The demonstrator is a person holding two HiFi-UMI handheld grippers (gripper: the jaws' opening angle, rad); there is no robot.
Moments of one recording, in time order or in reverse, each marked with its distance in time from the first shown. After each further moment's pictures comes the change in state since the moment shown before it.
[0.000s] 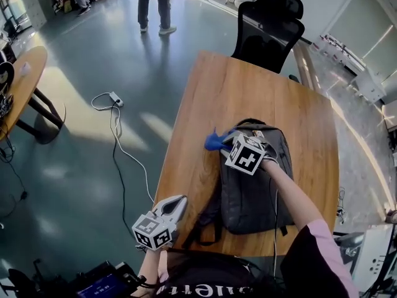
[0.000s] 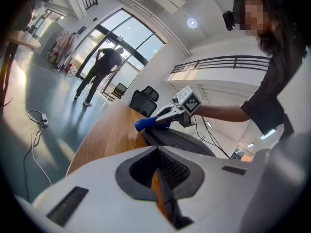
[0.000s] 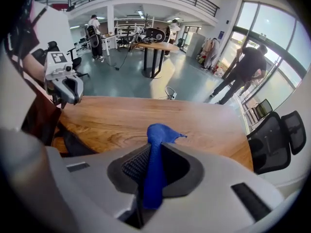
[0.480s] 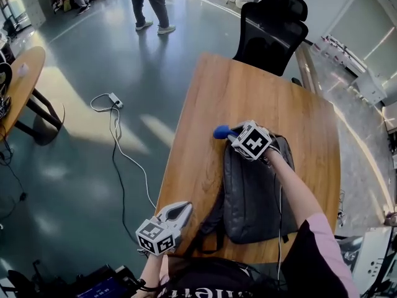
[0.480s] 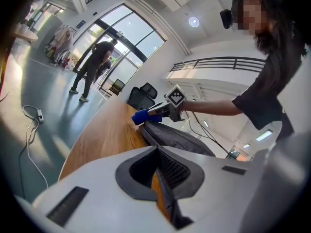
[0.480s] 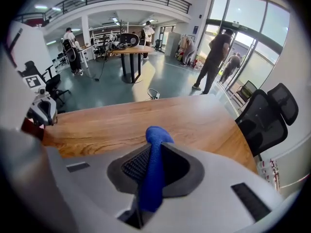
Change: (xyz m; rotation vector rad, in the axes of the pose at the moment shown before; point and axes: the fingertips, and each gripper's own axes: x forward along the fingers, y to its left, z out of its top) left arm 0.024 0.008 -0.005 -0.019 0.035 -0.045; right arm 0.025 -0.093 -0.016 0.236 -0.025 -0.095
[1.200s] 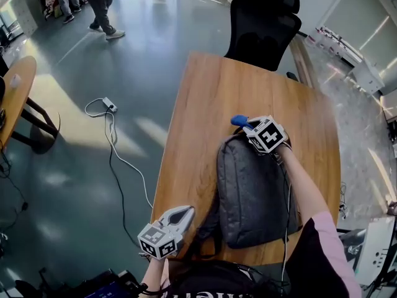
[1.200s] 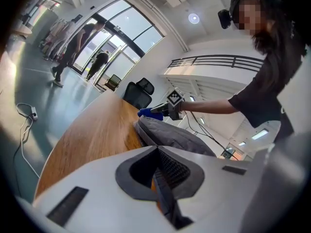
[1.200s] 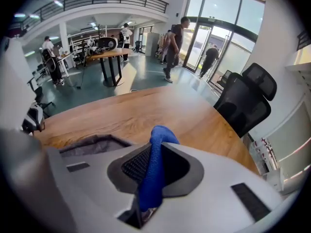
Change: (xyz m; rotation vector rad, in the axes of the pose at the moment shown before) left arm 0.022 -0.014 -0.002 0.002 0.047 -0.045; right arm -0.019 -0.078 -0.060 0.189 0.001 -0.122
